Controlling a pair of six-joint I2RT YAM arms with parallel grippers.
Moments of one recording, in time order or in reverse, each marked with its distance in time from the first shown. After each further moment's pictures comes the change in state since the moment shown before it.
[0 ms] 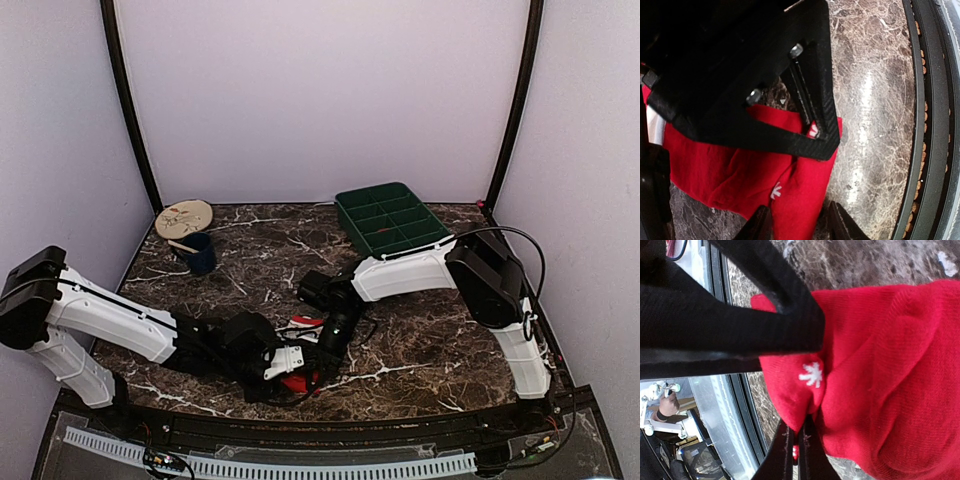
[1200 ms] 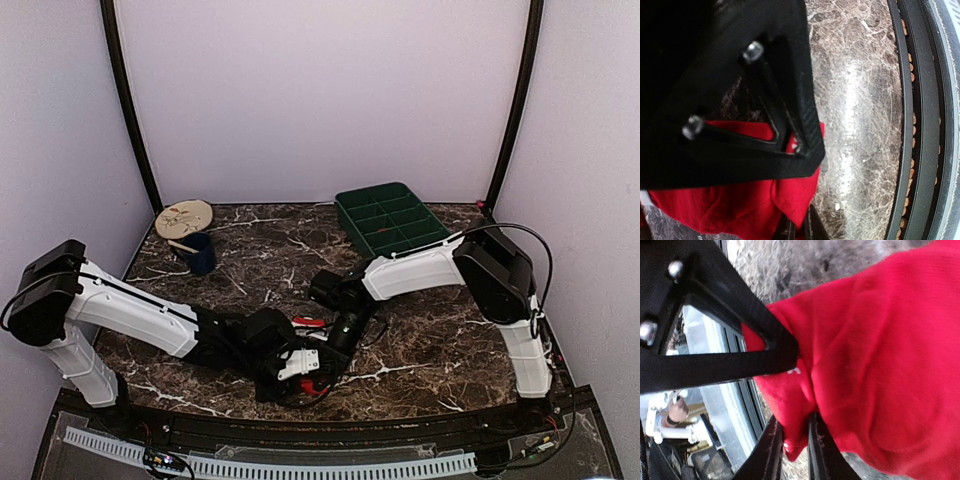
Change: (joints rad) left arm 0.004 0.118 0.128 -0.081 0.084 0.045; right arm -0.032 -0.046 -0.092 0.040 -0.034 0.036
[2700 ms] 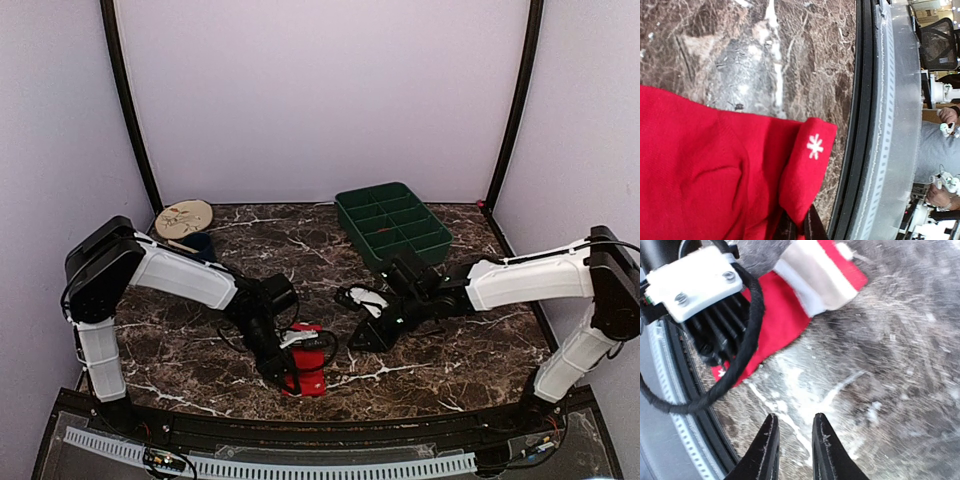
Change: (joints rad) left arm 0.285 0.286 0.298 -0.432 0.662 0.018; right arm -0.055 -0.617 -0.592 0.548 0.484 0.308
